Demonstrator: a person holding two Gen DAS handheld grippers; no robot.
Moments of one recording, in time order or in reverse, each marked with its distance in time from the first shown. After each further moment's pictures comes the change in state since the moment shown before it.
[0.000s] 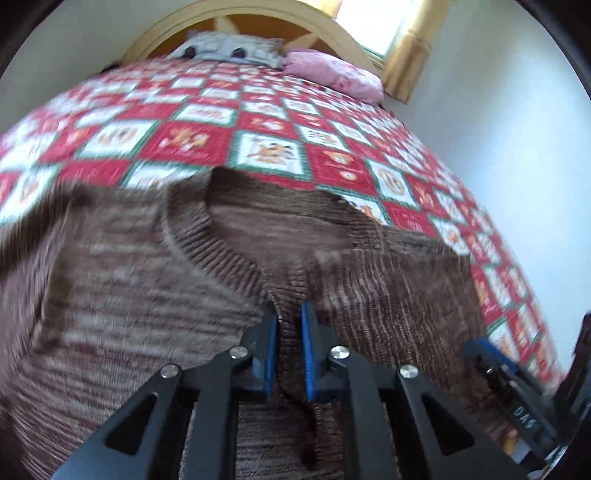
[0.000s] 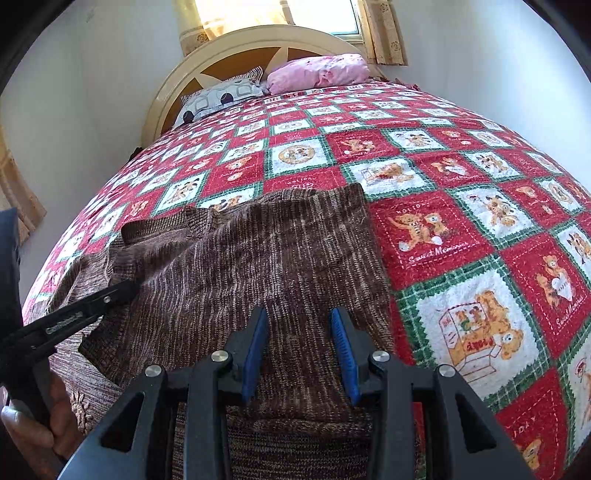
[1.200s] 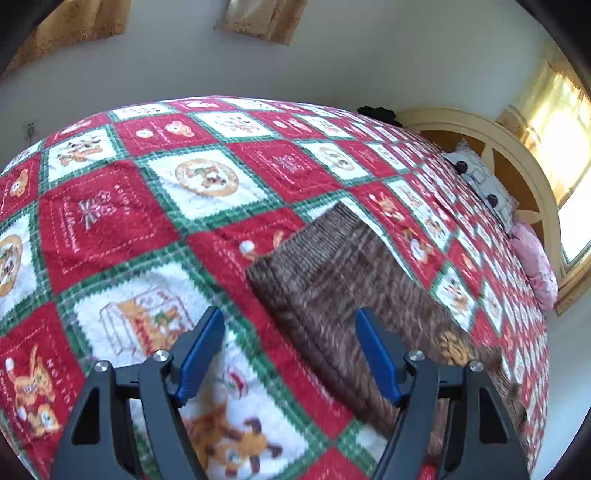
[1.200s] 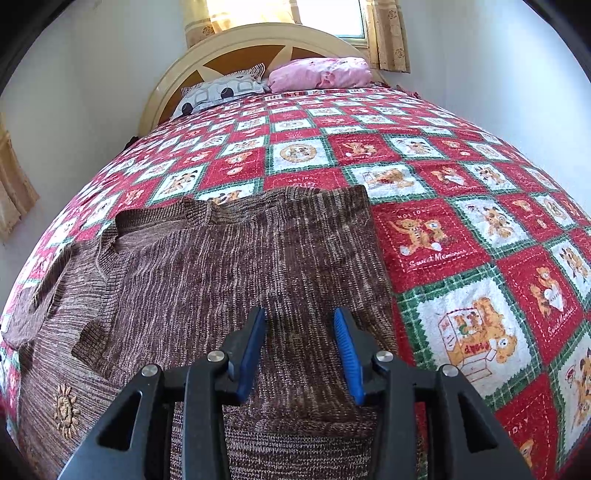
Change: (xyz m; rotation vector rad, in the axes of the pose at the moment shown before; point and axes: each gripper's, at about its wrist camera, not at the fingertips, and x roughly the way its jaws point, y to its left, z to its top) left arm -0.180 0.309 -0.047 -0.713 -0.319 0.537; right arm 0.001 0.010 -0.002 -0.051 0.000 -0.048
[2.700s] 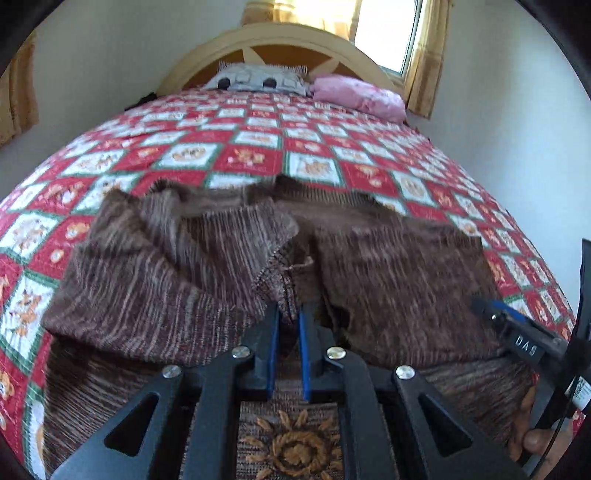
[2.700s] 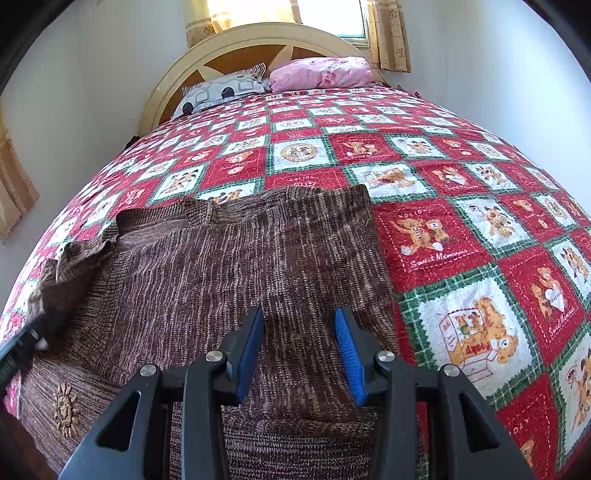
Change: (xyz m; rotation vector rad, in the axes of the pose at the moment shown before) left arm -0.071 -0.238 -0.210 0.762 0.143 -0.404; right arm 0.001 0.000 0.000 -0.001 0.000 0.002
